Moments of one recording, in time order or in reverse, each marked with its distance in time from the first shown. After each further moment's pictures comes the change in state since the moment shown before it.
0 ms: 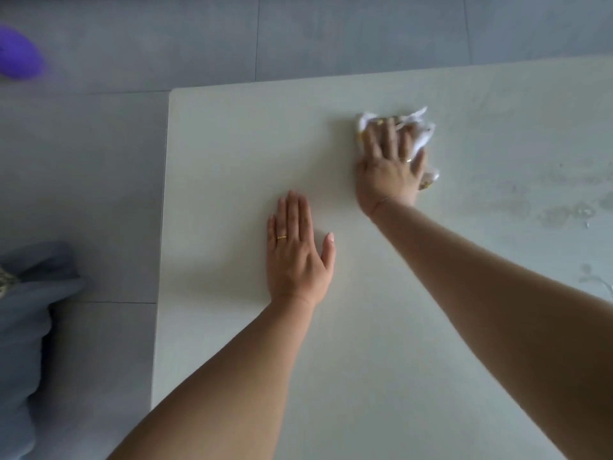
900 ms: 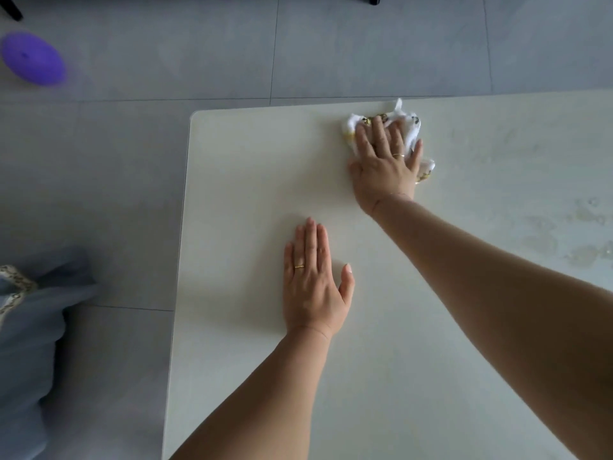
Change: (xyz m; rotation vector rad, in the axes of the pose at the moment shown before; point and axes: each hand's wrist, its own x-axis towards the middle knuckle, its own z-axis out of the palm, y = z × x) left_hand 0.003 0.000 -0.003 -0.028 -0.011 -0.018; right_hand 0.051 -0.030 0.002 -0.038 0.004 -0.130
